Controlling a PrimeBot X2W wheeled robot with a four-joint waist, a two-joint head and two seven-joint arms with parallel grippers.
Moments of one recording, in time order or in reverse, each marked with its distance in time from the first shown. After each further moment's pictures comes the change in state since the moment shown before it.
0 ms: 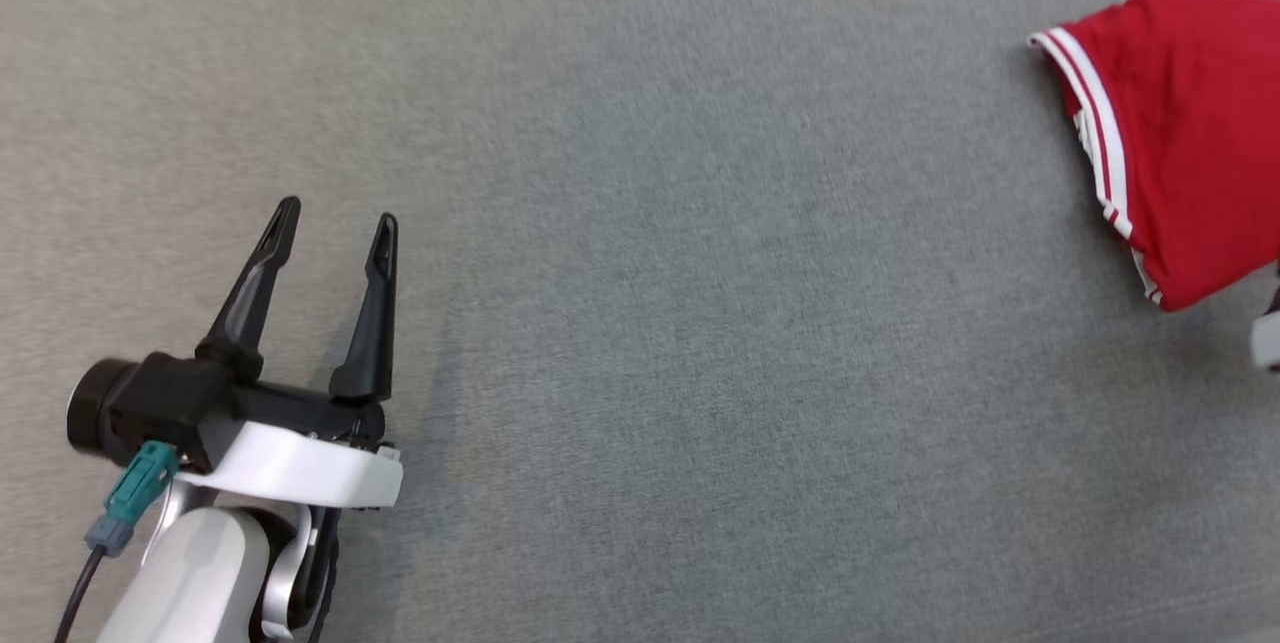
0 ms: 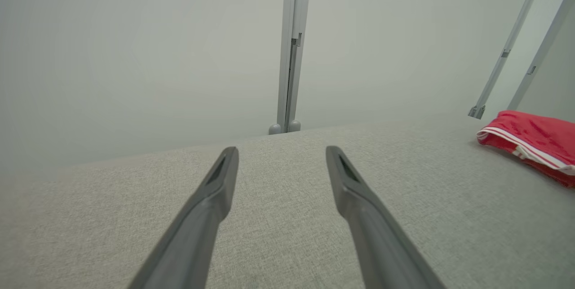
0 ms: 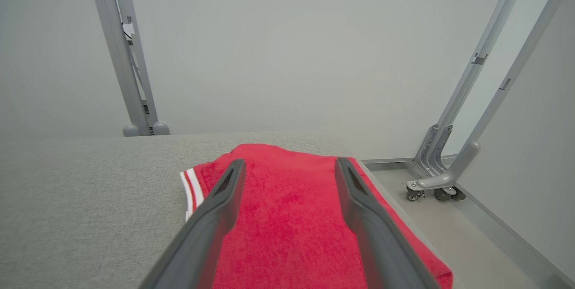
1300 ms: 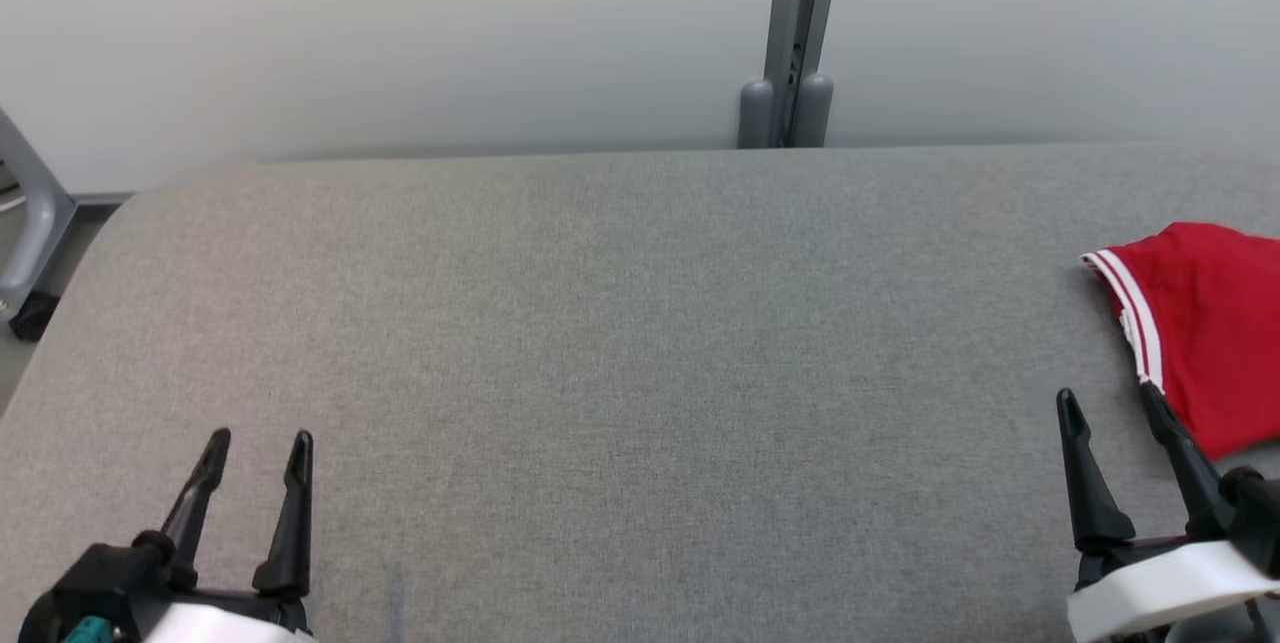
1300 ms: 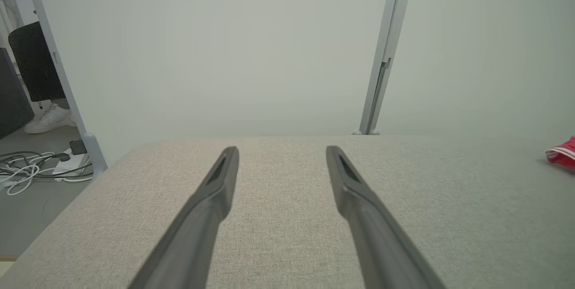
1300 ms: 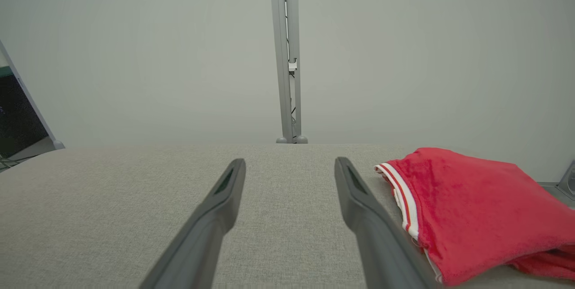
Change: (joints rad) left arm 0.304 -0.038 0.210 0.144 -0.013 -0.144 -0.040; right arm 0.531 0.263 0.058 -0.495 -0.096 0.000 0.169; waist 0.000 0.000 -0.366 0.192
